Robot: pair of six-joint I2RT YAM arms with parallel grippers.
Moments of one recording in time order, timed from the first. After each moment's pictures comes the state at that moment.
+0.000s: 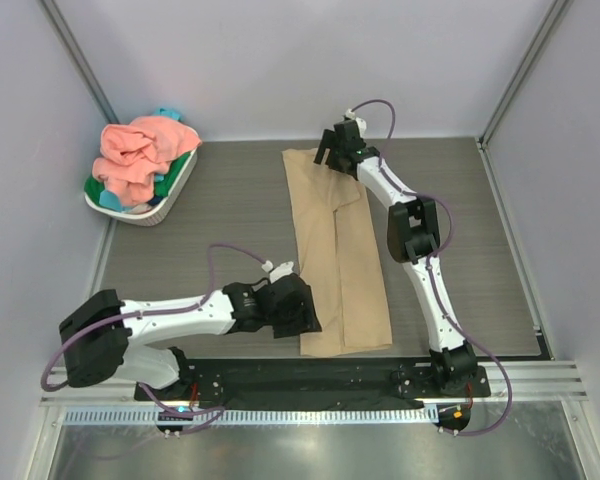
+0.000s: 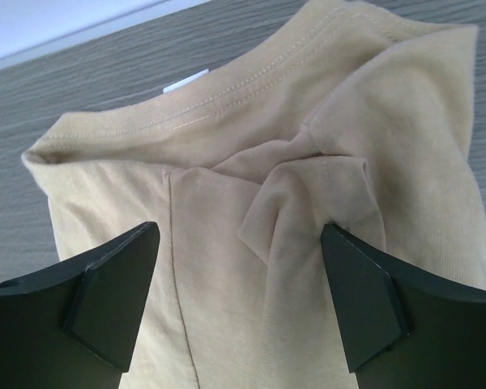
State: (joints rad) left arm -1.13 1.36 0.75 -0.36 -0.07 -1.20; right arm 0.33 2.68 2.43 -0.41 0.09 0.53
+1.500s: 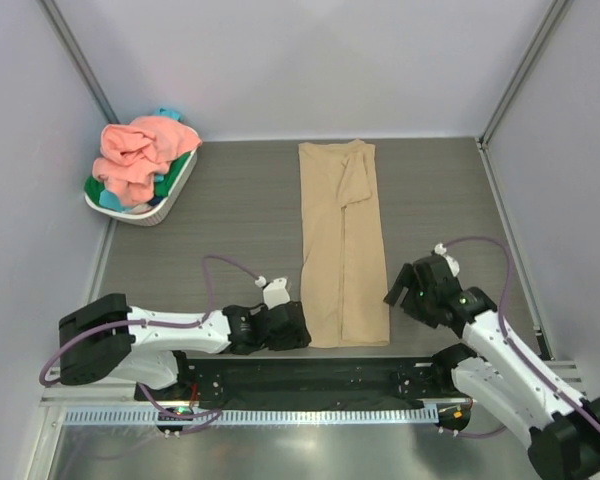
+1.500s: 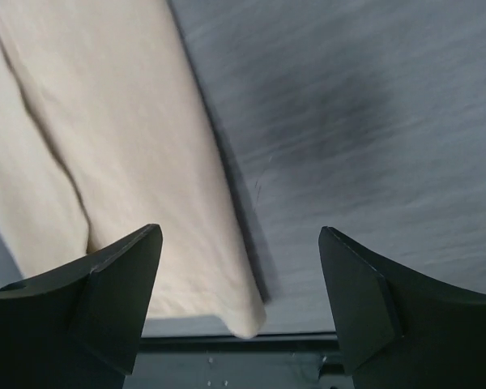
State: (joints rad) left arm -1.25 1.32 0.57 -0.25 -0.29 -1.23; right arm 0.34 0.83 0.52 -0.68 0.10 0.79
